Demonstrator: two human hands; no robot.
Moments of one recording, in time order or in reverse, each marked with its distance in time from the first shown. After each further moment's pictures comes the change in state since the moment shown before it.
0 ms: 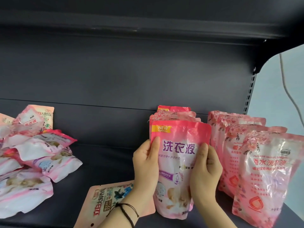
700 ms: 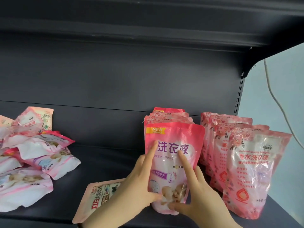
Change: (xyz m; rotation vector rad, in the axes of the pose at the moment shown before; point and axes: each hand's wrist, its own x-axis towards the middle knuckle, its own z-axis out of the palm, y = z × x) left_hand -0.030 -0.013 -0.051 0.672 -0.591 0.081; right_hand -0.023 -0.013 -0.069 -0.751 -0.971 -0.109
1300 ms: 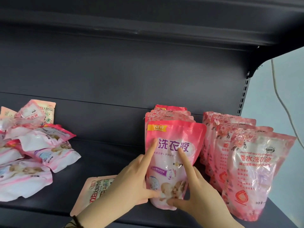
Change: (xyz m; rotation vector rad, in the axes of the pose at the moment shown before) left_hand -0.001 0.004 -0.007 0.230 0.014 0.002; right_hand 0.004 0.001 -0.006 0.018 -0.021 0.010
